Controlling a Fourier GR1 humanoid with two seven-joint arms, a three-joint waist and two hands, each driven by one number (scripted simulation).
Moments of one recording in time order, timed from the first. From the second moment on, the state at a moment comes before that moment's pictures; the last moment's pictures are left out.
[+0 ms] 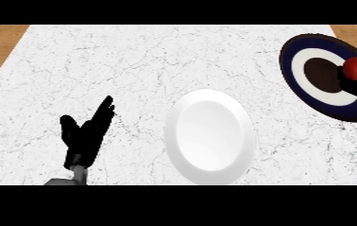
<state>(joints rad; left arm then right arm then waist) 0.00 0.14 -0.13 -1.47 0.15 0.08 0.21 -0.38 -0.49 -0.34 -1.04 0.02 -0.48 -0.42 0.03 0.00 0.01</state>
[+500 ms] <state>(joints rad) -0.03 0.13 -0.14 -1.46 0.13 0.07 0.21 -0.60 -0.64 -0.35 -0.53 0.09 -0.37 -0.48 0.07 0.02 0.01</state>
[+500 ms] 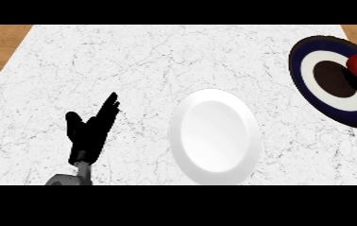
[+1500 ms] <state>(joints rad) -0.03 0.13 -0.13 -1.47 0.13 0.07 0.23 -0.72 -0.72 -0.54 -0.22 -0.09 0.04 -0.71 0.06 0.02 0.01</state>
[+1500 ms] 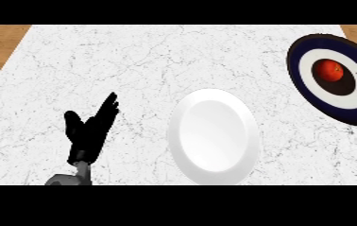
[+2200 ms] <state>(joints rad) 0.00 0.12 -0.11 -1.47 0.13 0.07 0.20 -0.50 -0.82 -0.52 -0.20 -0.08 0.40 -0.81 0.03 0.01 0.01</state>
